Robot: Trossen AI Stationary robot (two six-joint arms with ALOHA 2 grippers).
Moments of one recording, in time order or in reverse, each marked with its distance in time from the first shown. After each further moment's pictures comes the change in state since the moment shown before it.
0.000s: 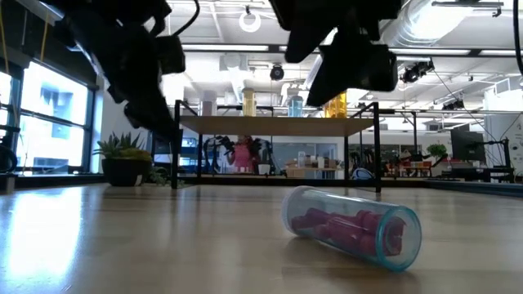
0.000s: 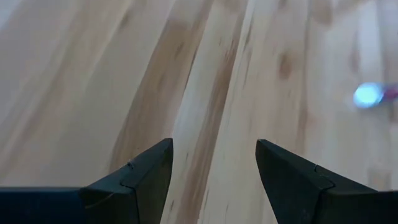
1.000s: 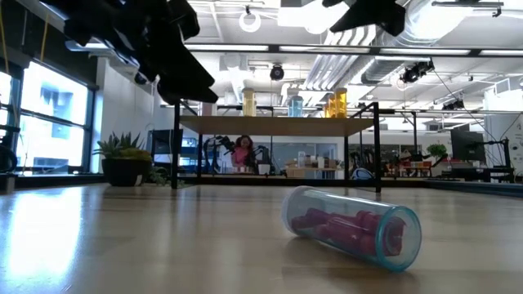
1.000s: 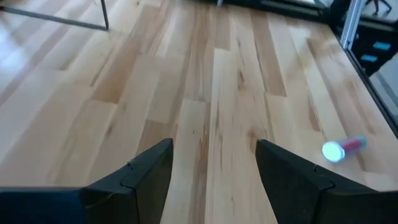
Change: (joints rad) left arm 0.010 0.000 0.000 0.292 -0.007 0.185; right arm -0.047 -0.553 -0.304 0.051 0.487 -0.310
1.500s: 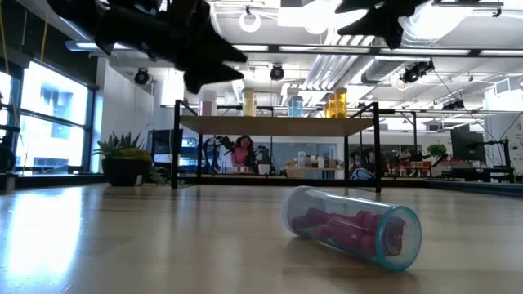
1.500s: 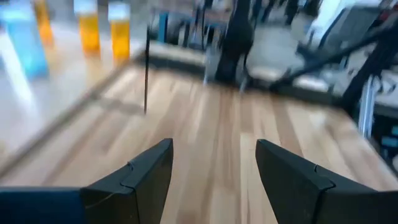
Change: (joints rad) left arm 0.120 0.059 0.000 0.345 -0.001 0.036; right arm -0.214 -0.317 -0.293 0.284 -0.077 -0.272
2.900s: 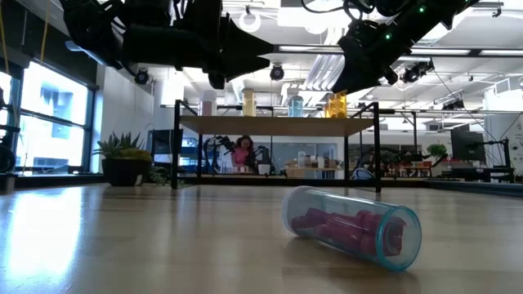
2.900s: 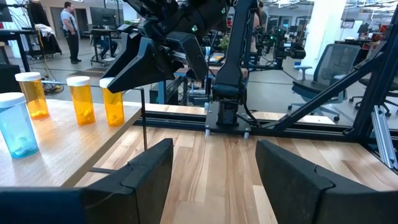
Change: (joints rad) left arm 0.003 0.228 0.000 0.466 -0.004 0.148; right arm -0.432 0.131 -0.002 -0.070 0.041 -0.160
